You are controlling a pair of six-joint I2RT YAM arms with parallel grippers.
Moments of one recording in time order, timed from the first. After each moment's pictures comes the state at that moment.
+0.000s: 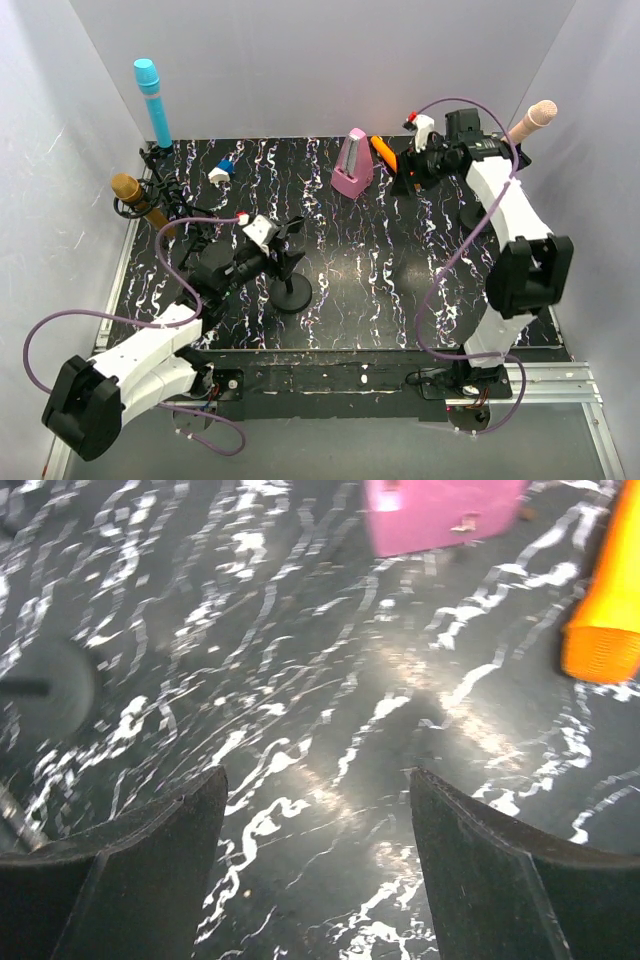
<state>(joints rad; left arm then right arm) -0.56 0.97 0.42 0.45 0.29 -0.02 0.15 1.69 1.62 -0.83 -0.64 -0.34</state>
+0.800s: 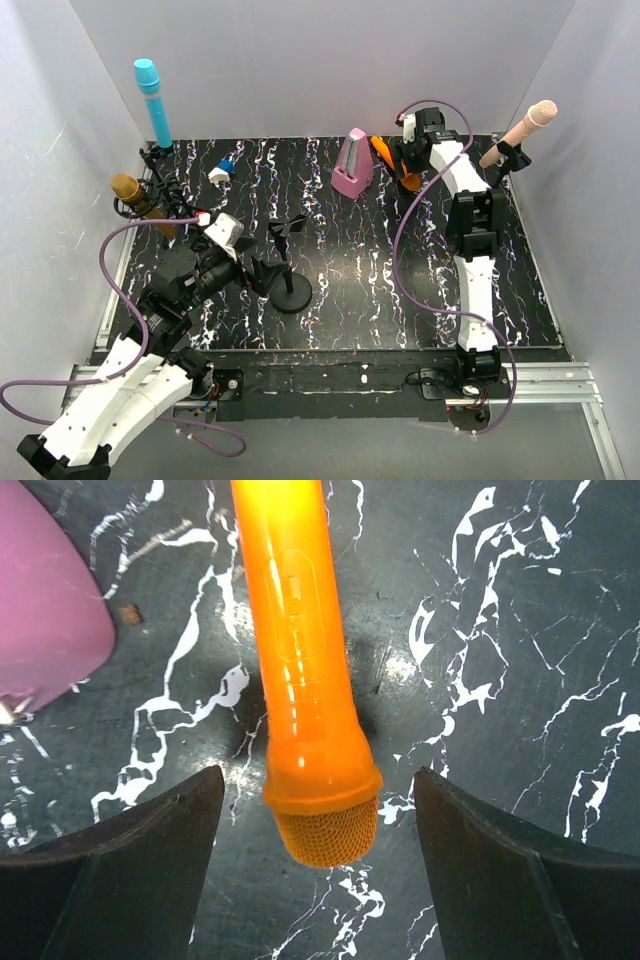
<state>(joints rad) -0.56 0.58 0.69 -0.24 0.23 -0.13 0.15 2.44 2.24 -0.73 -0.10 -0.19</state>
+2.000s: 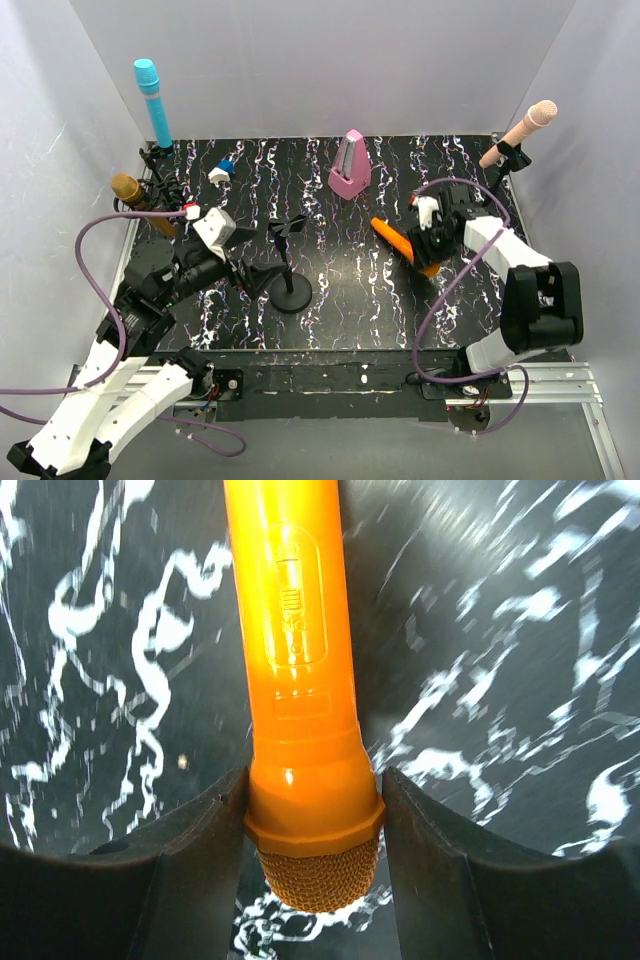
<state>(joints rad) -0.56 0.60 0.92 -0.38 0.36 -0.05 0.15 1.54 1.02 -0.68 -0.26 -0.30</state>
